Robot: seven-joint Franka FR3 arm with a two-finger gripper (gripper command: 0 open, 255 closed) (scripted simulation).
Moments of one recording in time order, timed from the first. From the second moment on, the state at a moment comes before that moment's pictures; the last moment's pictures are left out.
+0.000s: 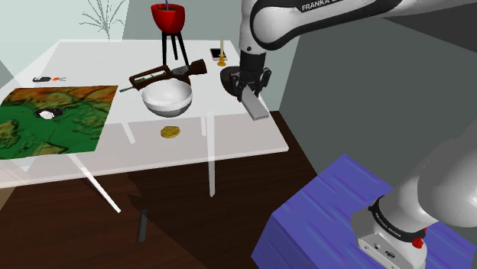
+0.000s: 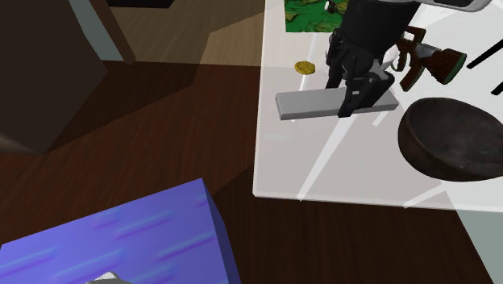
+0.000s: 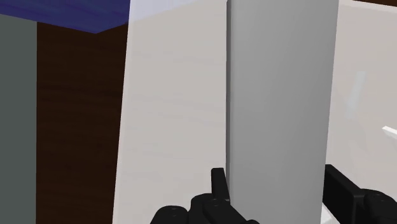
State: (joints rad) arm 0.08 0.04 0.22 -1.96 -0.03 2.00 0.56
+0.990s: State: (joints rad) arm 0.05 0.16 0.19 -1.68 -0.05 1.84 0.49
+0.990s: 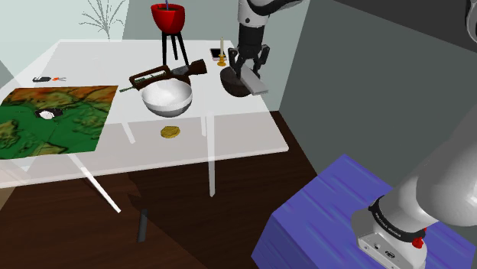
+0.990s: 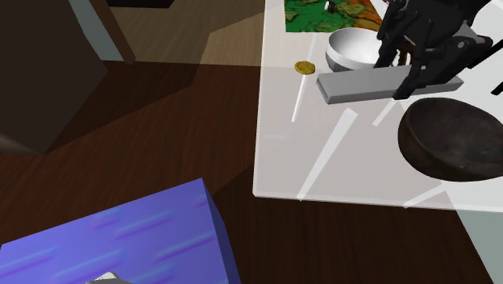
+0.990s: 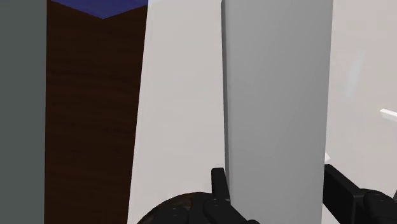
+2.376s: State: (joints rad) arm -0.01 0.70 0.12 -0.96 -0.10 1.66 0.34
